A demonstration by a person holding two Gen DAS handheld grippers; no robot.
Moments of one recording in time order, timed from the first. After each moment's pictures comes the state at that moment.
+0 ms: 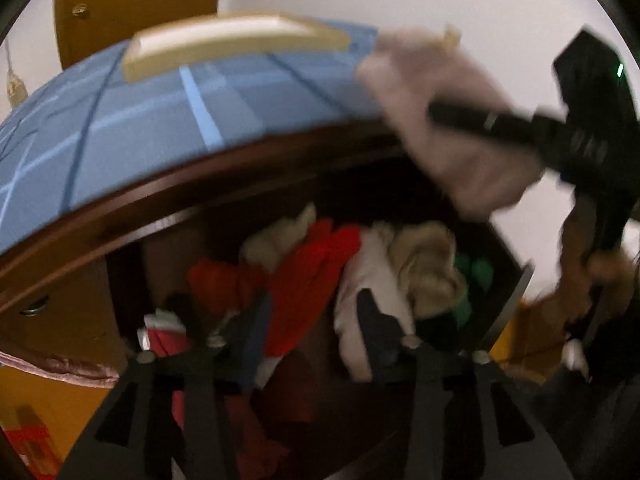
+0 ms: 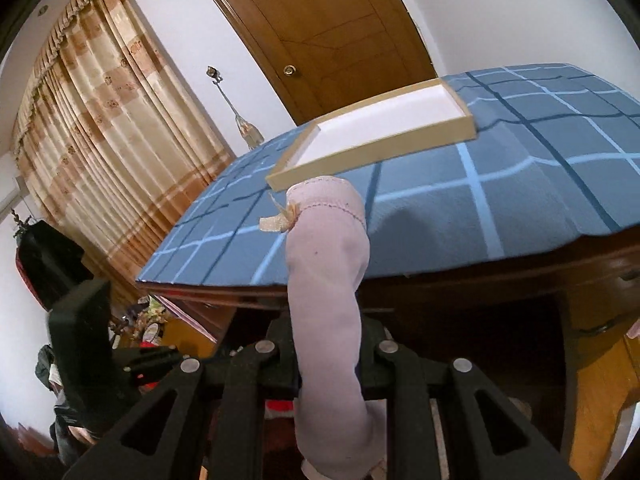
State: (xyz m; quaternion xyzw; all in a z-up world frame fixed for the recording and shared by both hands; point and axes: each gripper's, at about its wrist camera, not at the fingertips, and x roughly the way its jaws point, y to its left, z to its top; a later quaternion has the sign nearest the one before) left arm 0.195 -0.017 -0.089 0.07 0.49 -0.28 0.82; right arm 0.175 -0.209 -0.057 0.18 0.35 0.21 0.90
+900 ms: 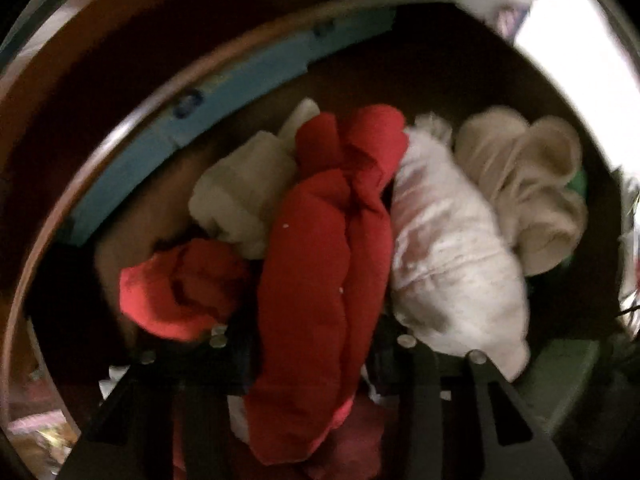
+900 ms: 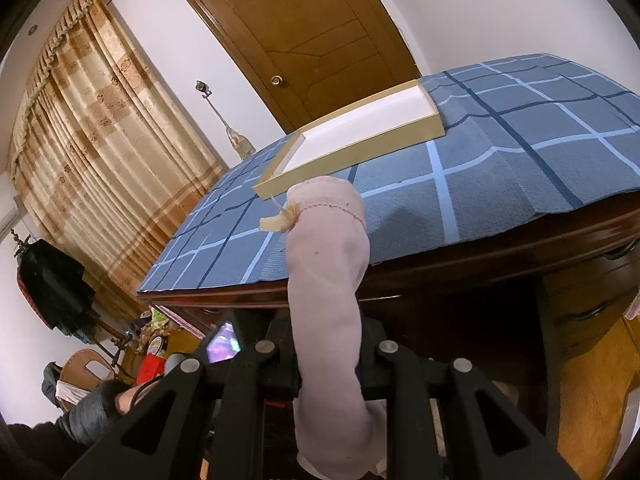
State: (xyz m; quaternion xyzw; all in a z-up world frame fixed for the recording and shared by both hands) left arm 0.231 -0.071 -0.178 0.21 0.58 -0.28 0.74; right arm 0.162 -0.236 -0.057 0.21 0.34 0.19 0.90
